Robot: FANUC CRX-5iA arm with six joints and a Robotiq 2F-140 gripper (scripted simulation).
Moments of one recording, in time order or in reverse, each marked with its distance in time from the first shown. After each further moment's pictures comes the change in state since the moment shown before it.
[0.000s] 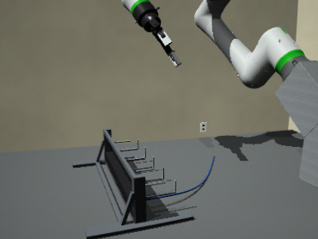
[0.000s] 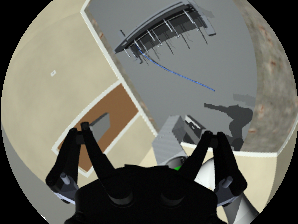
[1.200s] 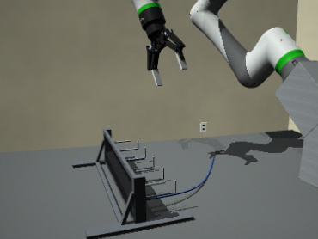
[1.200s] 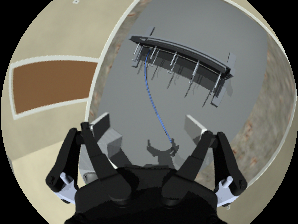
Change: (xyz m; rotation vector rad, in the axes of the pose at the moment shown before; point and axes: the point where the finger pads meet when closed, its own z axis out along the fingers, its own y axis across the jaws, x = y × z) arm 0.050 0.015 0.066 -0.349 0.121 -0.840
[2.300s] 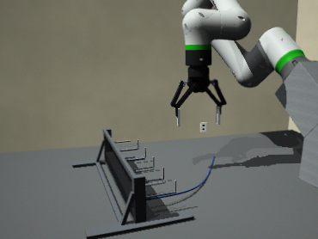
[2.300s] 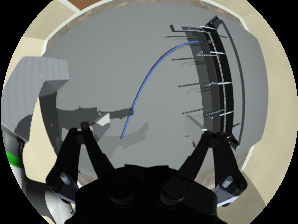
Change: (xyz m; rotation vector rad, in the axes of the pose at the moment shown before) arm -0.061 0.000 0.189 -0.418 -0.259 -0.920
